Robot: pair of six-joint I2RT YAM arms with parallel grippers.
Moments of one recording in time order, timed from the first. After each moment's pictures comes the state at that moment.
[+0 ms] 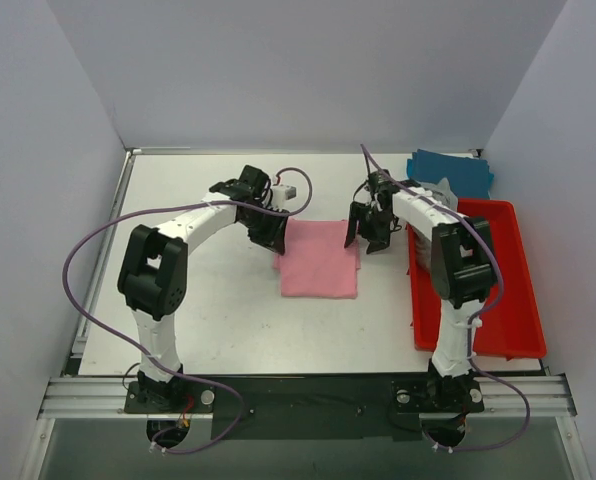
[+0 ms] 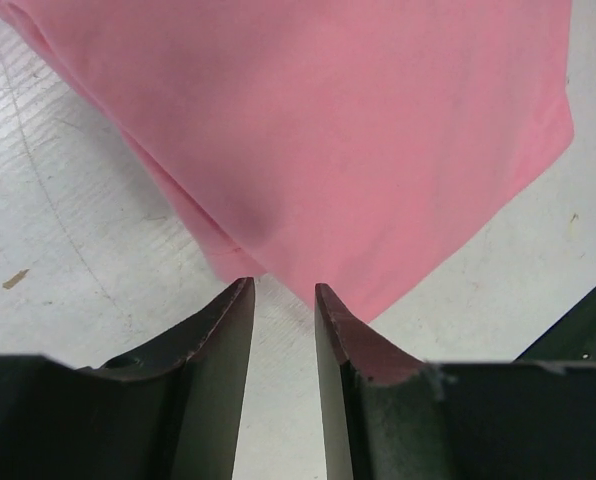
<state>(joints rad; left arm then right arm) -0.46 1.95 1.53 -0.73 0.43 -0.01 0.29 1.95 1.45 -0.73 -0.16 0.43</state>
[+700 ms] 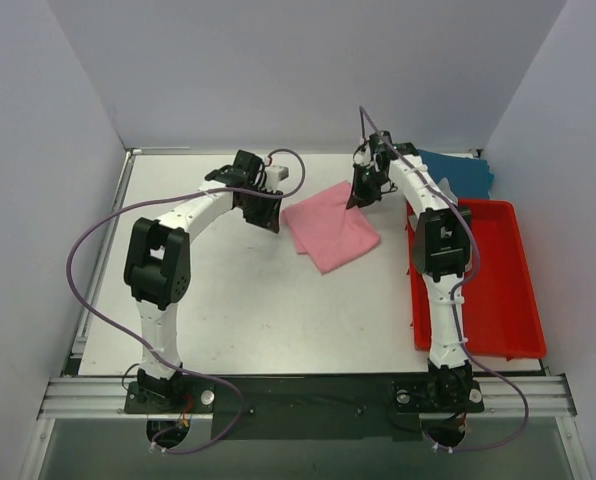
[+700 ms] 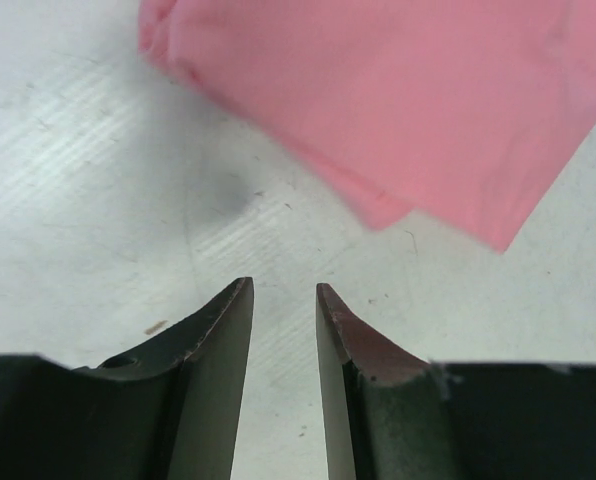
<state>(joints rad) -0.40 2.05 1.65 -0.68 0.36 -0.04 0.22 2.33 2.02 -0.90 -0.34 0.32</state>
